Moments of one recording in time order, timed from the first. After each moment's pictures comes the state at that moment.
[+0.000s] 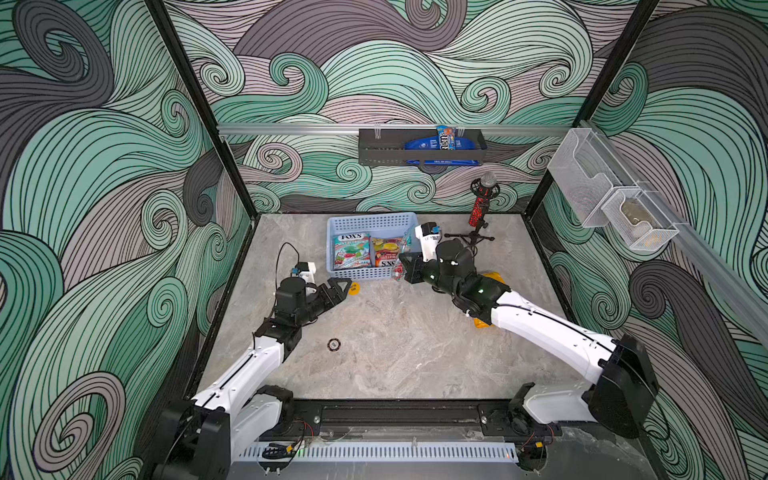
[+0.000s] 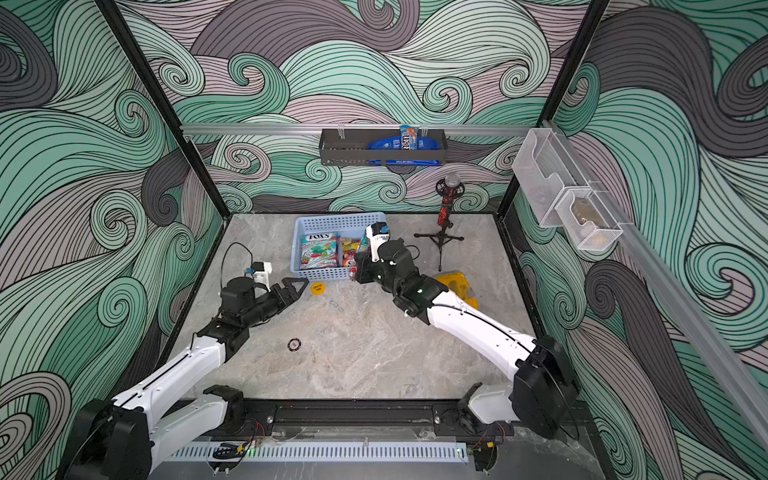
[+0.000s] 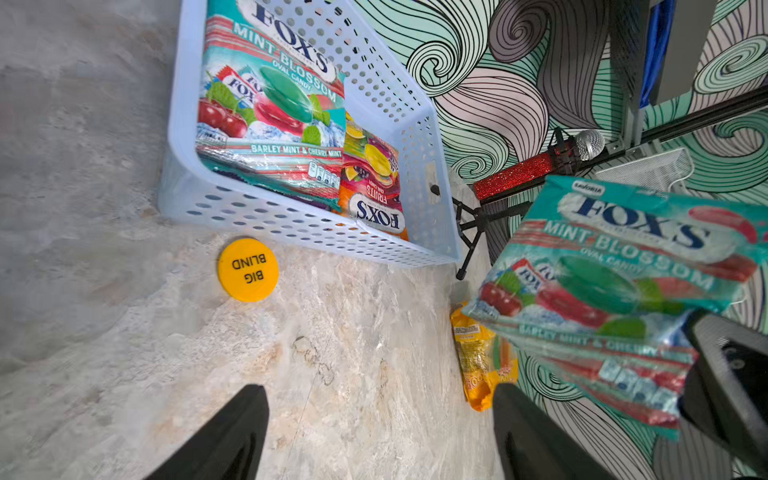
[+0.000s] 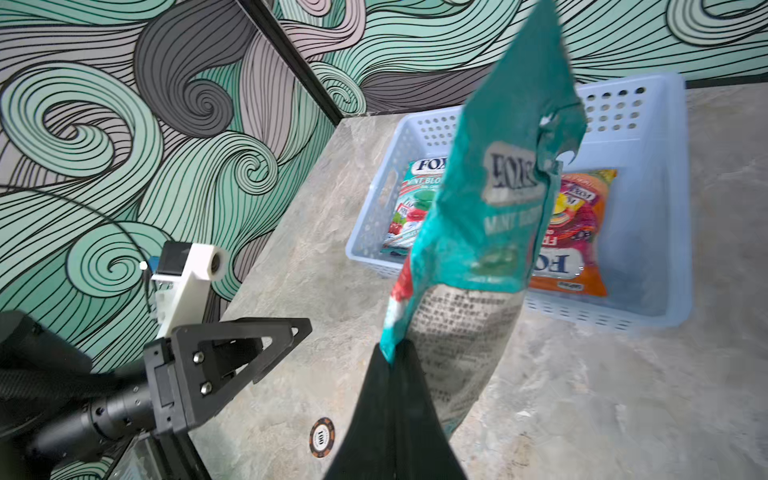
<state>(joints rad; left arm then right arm) -0.27 1.03 0.44 0.17 0.31 -0.82 0.70 1.38 1.07 -0.09 0.02 0.51</state>
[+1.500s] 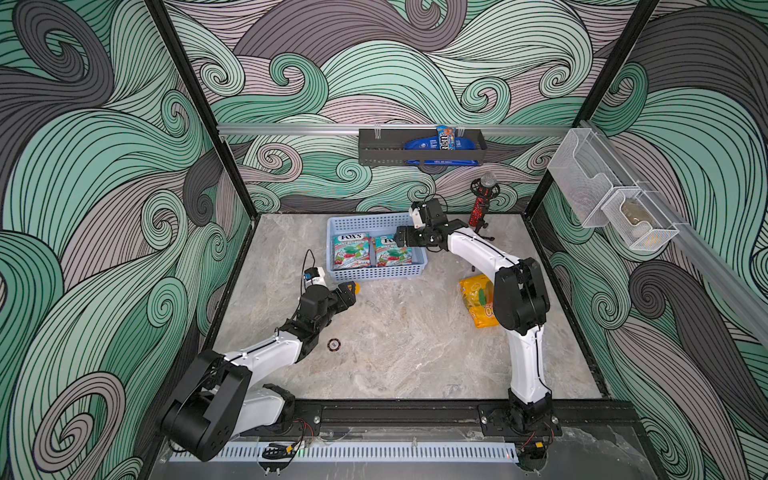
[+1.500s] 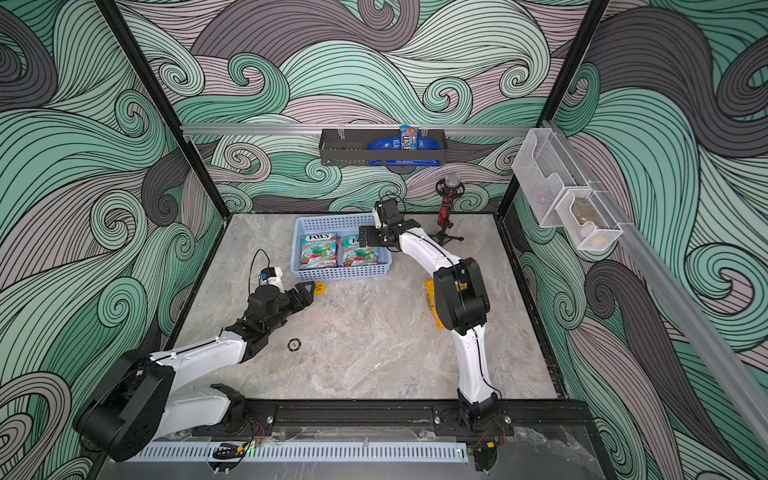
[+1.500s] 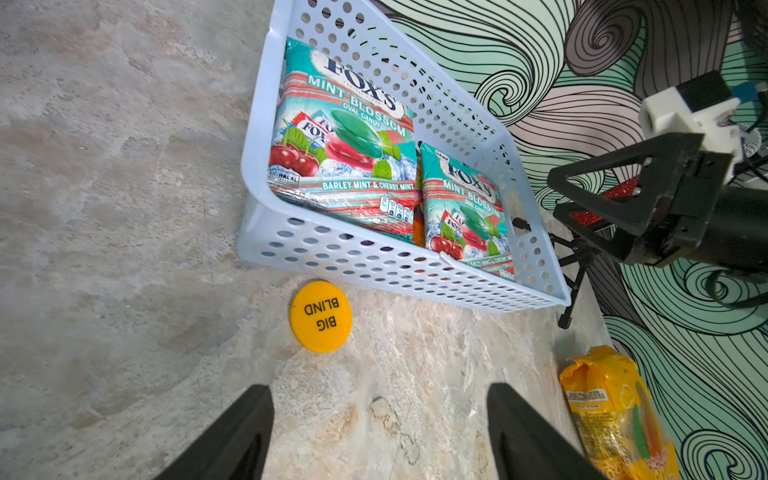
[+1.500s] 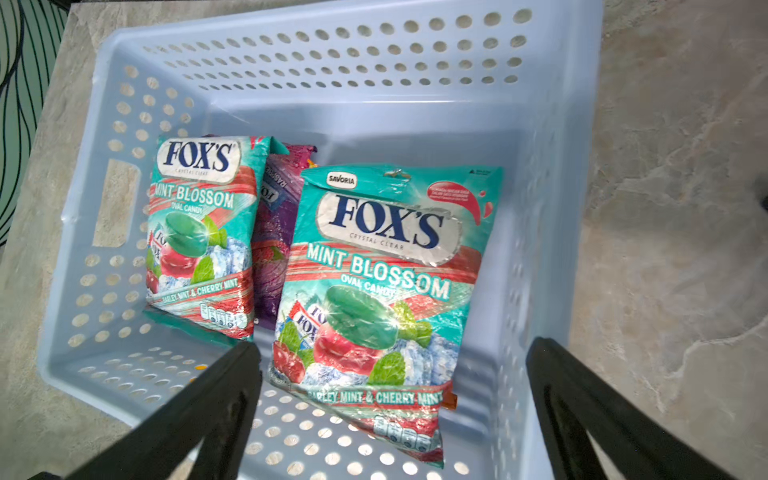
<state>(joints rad) -0.41 1.25 0.38 0.42 -0.07 -0.75 0.44 2.15 1.81 -0.52 -0.09 0.32</state>
